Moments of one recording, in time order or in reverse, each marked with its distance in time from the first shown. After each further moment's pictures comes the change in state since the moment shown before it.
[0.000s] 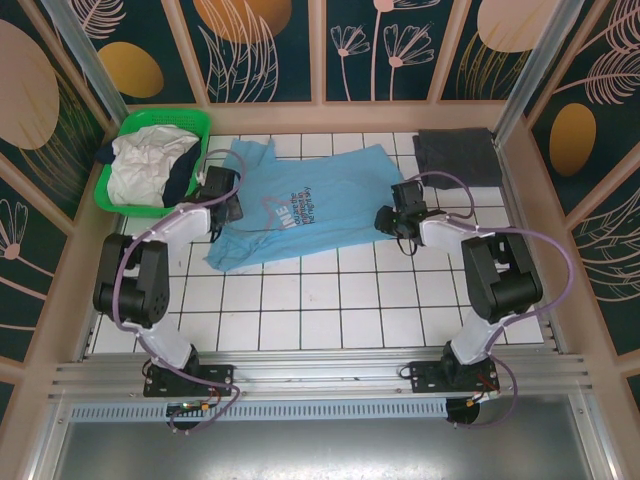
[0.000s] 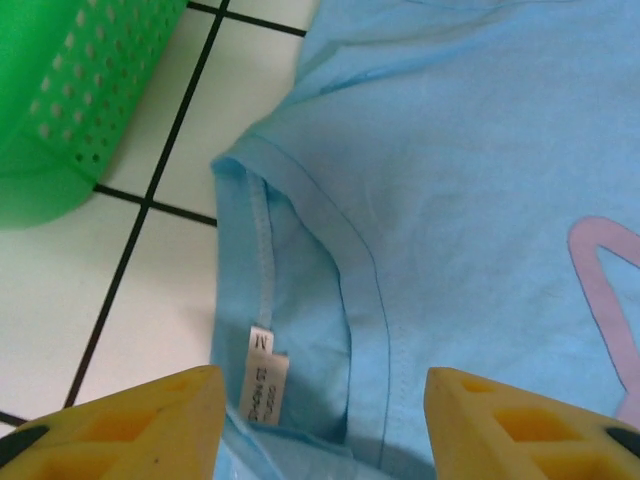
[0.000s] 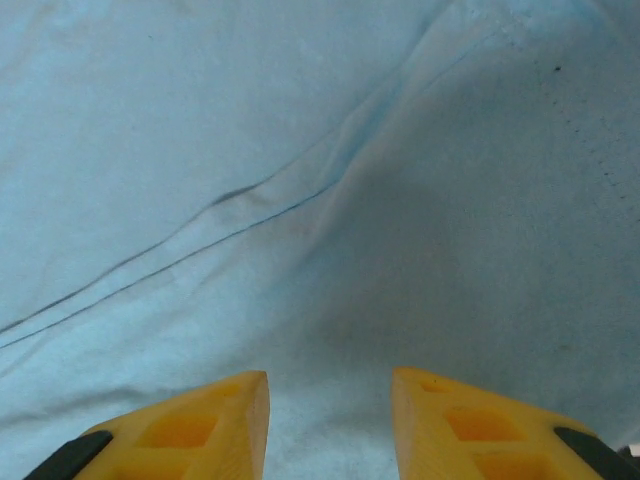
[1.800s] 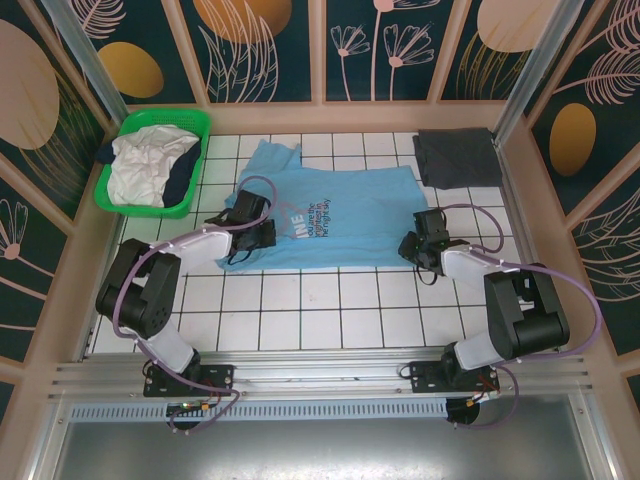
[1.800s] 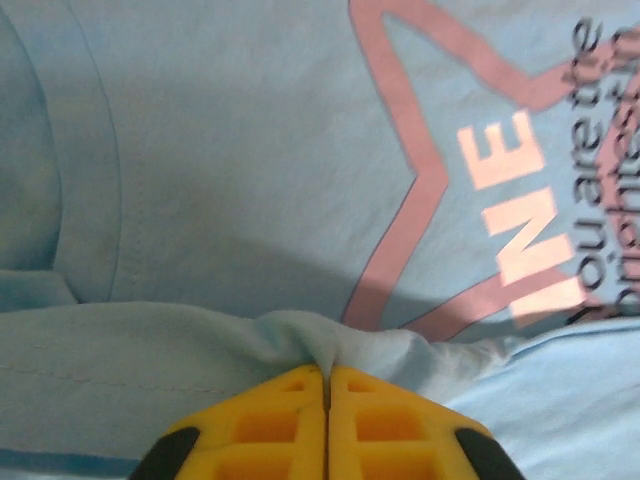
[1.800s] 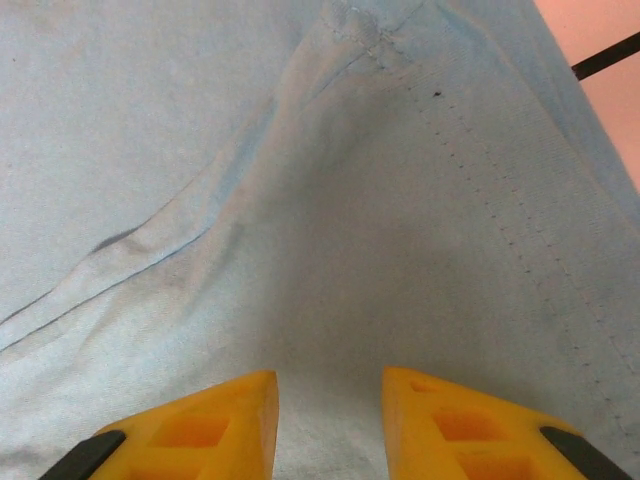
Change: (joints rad) left arm -0.211 -0.012 -0.122 0.097 0.269 -0.029; right arm -0.077 -0.265 -0.304 -0.035 0.050 0.148
